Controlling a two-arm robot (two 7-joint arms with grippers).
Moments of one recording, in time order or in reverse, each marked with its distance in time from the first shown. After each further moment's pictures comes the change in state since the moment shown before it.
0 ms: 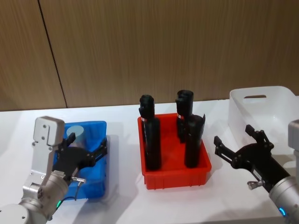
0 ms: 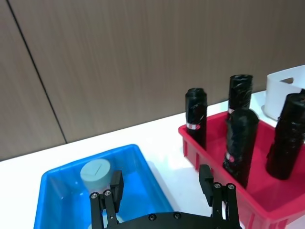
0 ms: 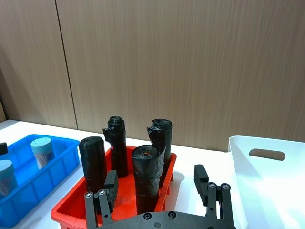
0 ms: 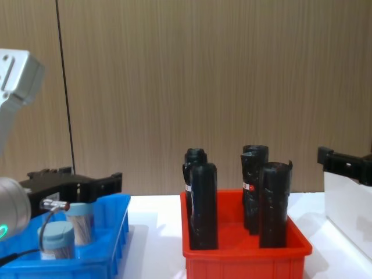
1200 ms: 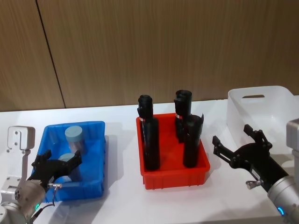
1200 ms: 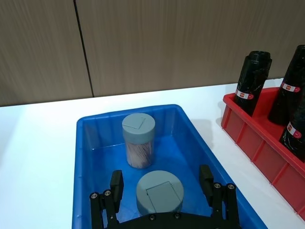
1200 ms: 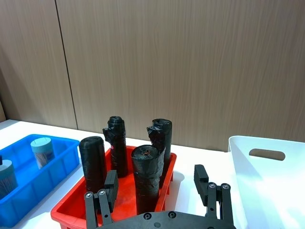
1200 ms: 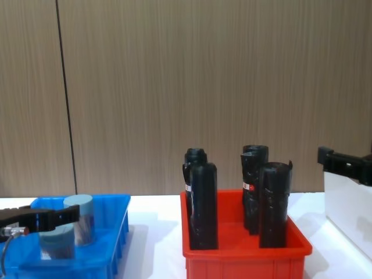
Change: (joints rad) left arm -0.036 0.006 -0.065 0.170 -0.120 0.035 -0.025; right arm 0.000 0.000 0.000 0.000 0.000 0.000 0.000
